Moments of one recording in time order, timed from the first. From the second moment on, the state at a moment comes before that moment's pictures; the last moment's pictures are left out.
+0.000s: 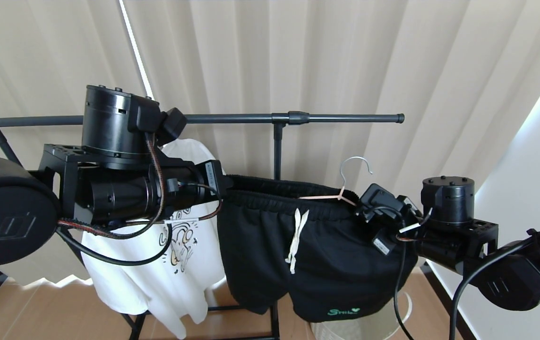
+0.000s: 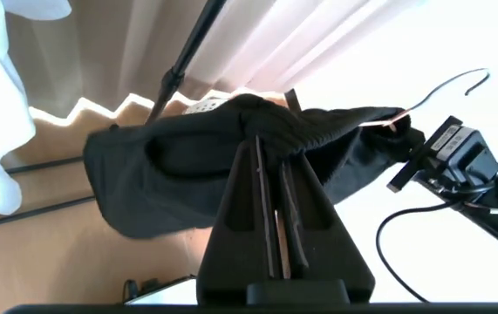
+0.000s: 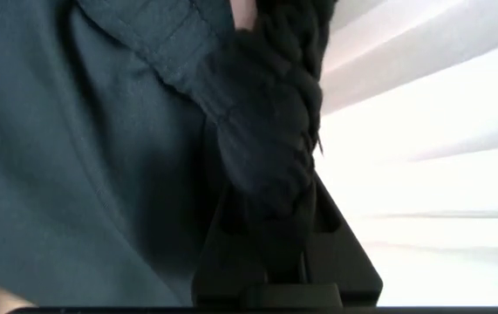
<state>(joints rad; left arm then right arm) -0.55 1.64 -1.07 -0.13 -0.01 -0.47 0.38 1.89 -0.67 -0.82 -0.07 -0.59</state>
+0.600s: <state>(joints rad) -0.68 1.71 -1.03 -0.13 0.03 -0.47 0.47 1.88 -0.67 -0.87 -0.08 -0.50</state>
